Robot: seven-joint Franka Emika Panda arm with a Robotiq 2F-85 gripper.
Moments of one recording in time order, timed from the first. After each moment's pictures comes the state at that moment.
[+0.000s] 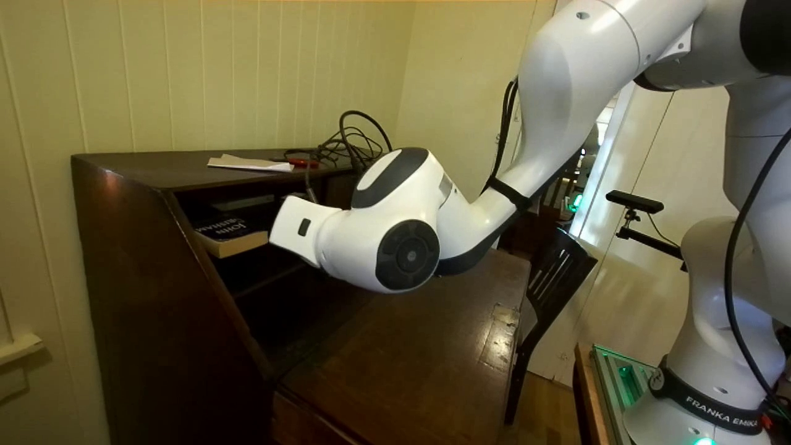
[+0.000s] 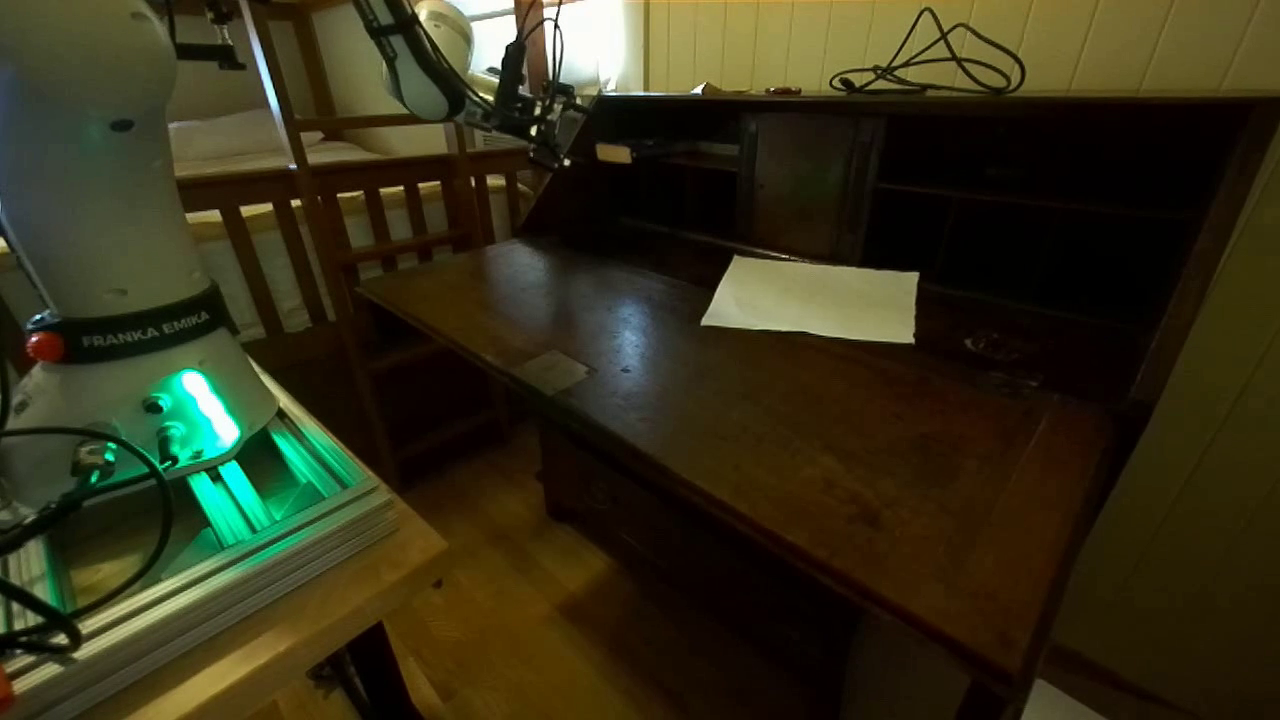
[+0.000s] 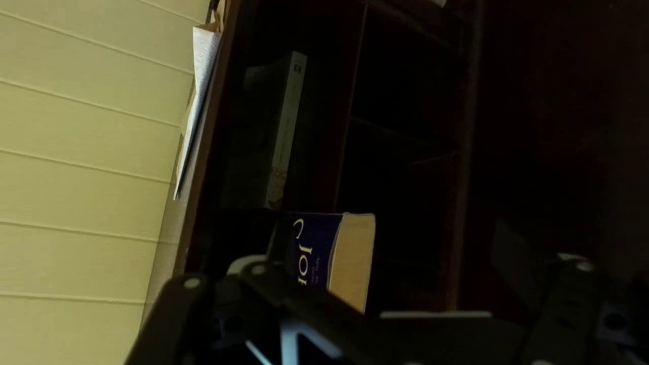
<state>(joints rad) 0.29 0.39 0.16 -2.02 -1.82 2.14 0.46</state>
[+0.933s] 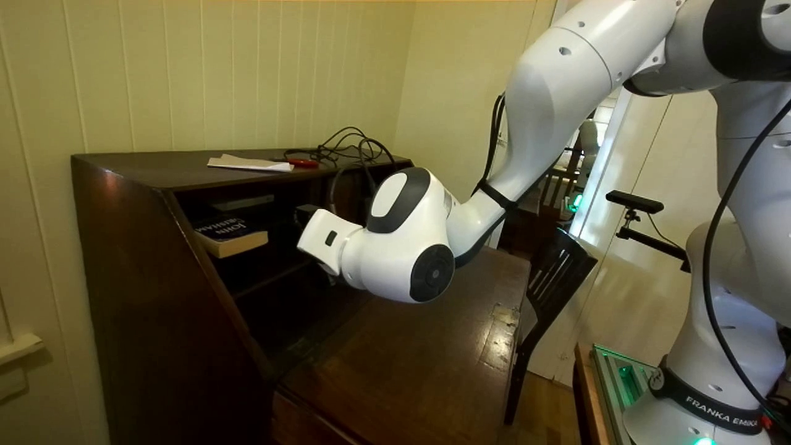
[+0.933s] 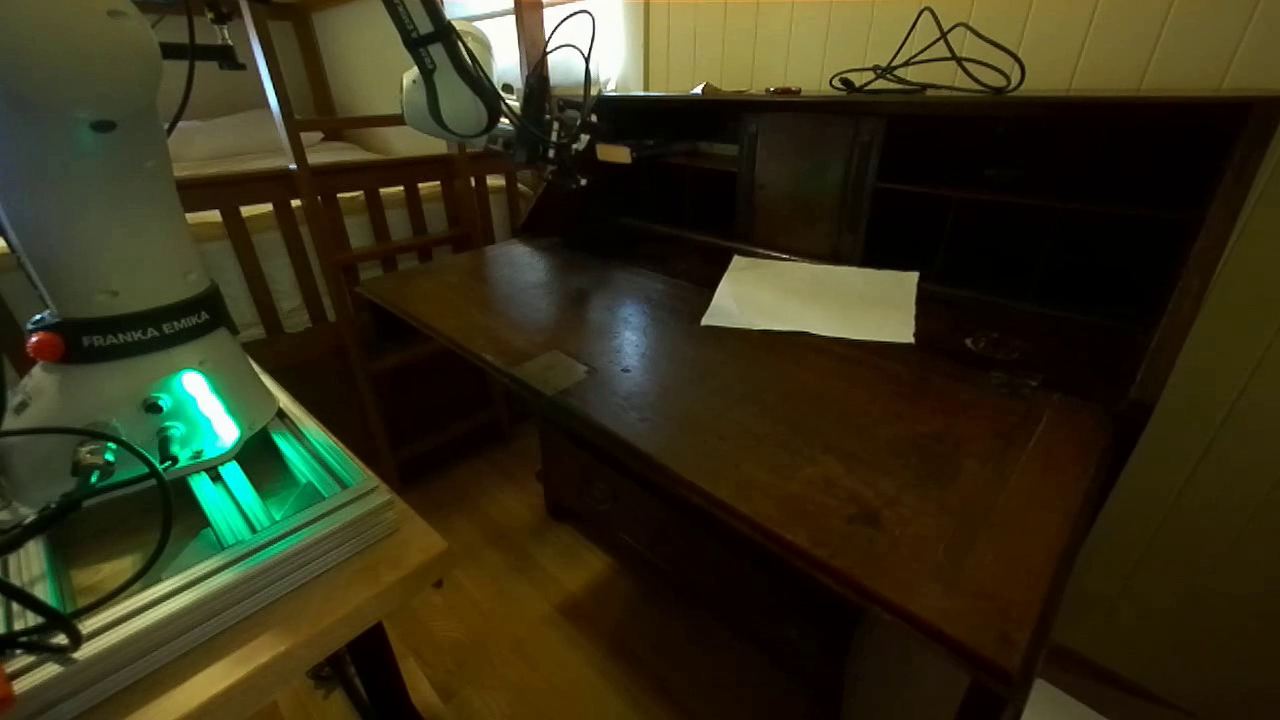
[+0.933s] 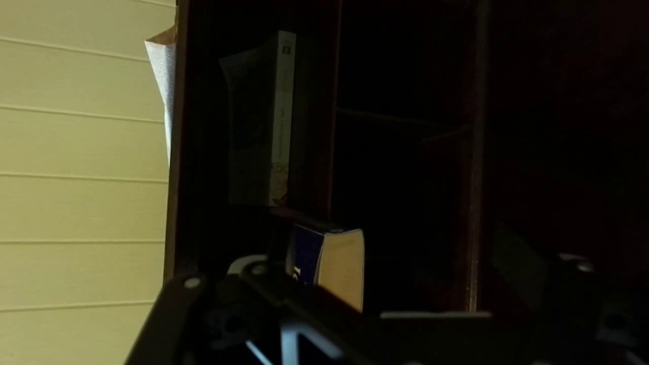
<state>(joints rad) 0.19 0.42 0.17 -2.07 -2.11 2.22 0.80</state>
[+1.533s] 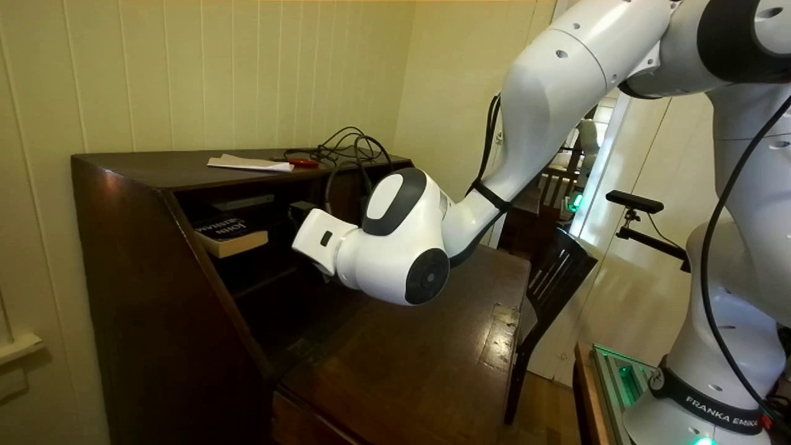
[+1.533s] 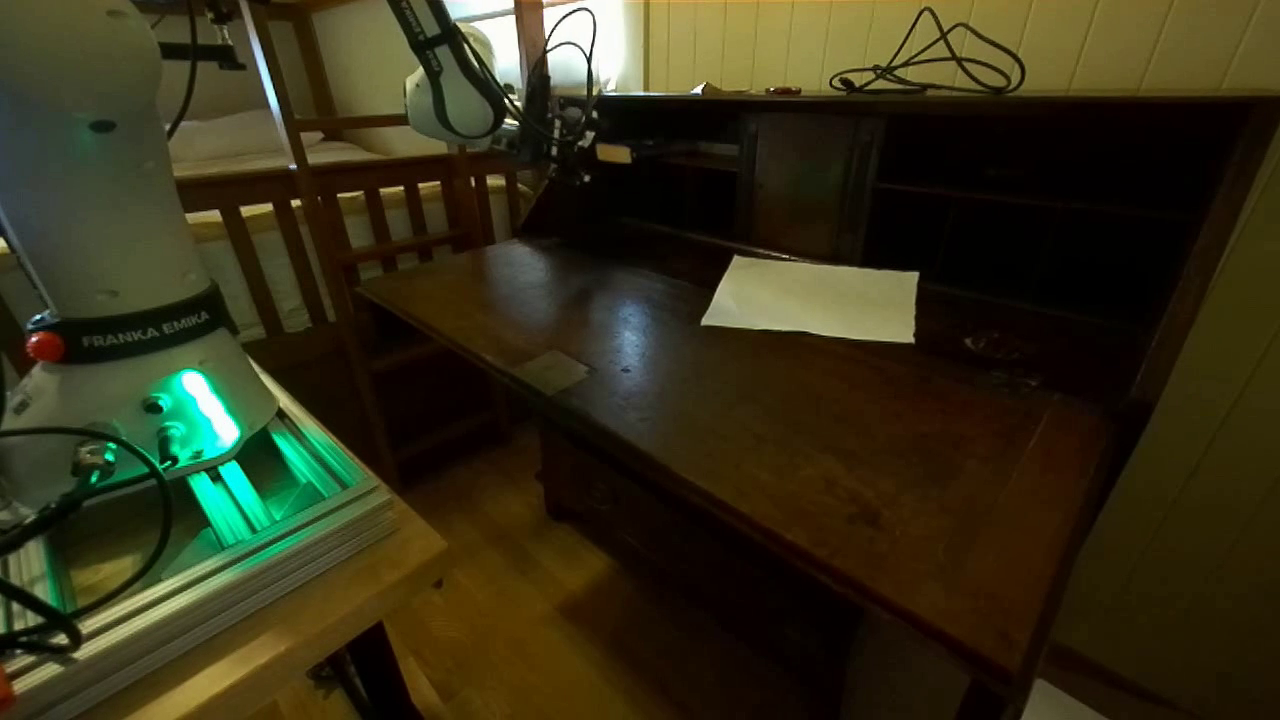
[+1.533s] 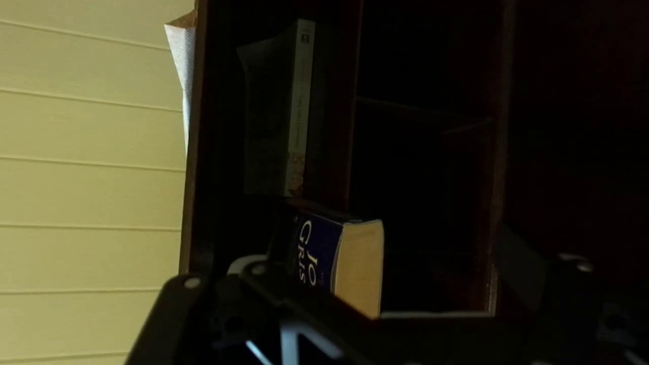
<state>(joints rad) 0.18 0.44 0.17 -2.04 -2.16 2.20 0.81</state>
